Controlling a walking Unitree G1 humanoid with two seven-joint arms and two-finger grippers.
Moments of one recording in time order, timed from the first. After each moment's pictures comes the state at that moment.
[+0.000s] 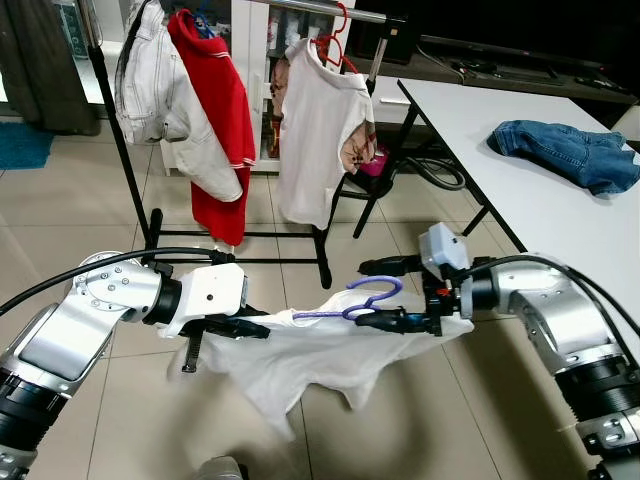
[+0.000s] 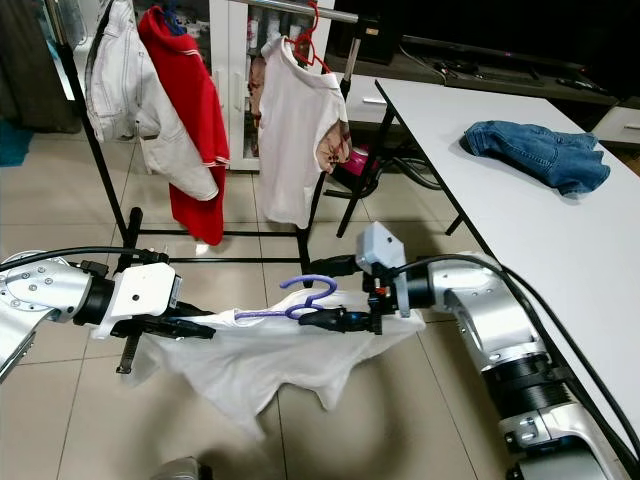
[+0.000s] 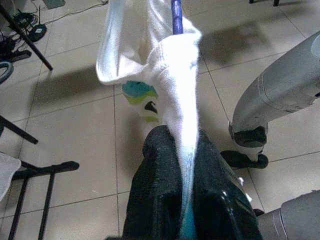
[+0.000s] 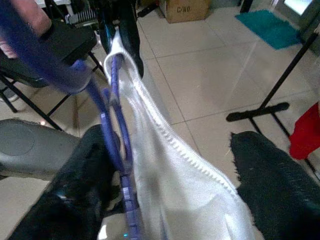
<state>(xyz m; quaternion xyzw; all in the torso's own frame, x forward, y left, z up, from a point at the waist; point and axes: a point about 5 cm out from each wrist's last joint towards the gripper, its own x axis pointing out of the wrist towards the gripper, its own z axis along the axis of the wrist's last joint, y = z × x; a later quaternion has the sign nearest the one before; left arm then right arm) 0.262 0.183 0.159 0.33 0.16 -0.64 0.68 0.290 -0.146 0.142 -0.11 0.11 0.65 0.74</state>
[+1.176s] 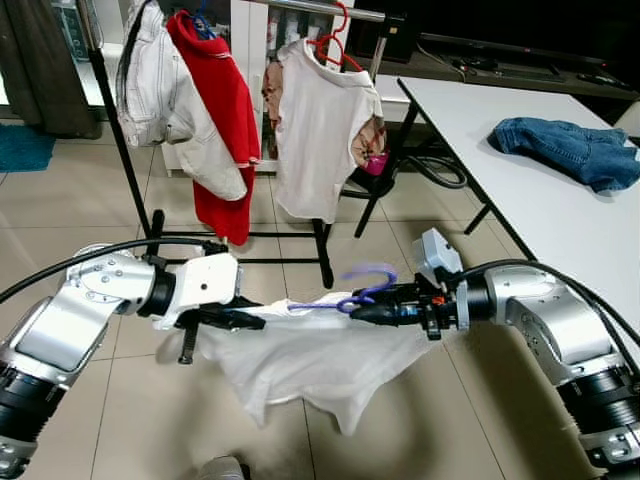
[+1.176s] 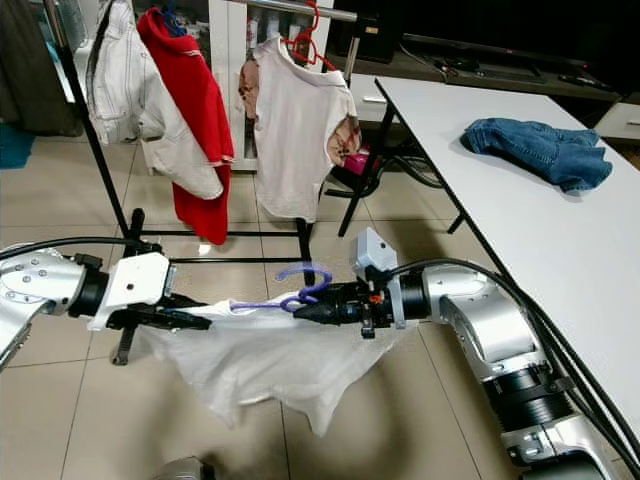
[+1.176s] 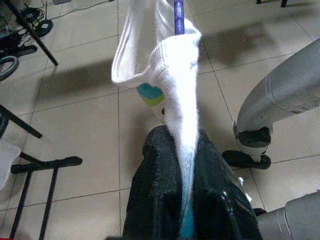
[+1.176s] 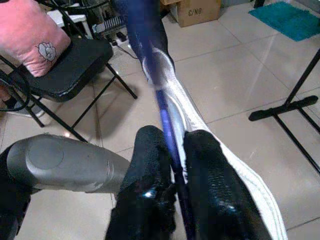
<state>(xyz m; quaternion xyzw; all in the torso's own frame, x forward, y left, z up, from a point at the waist) 0.269 0.190 0.163 0.32 0.16 -0.62 0.69 0.279 -0.139 0.143 -0.06 0.14 0.66 0.73</state>
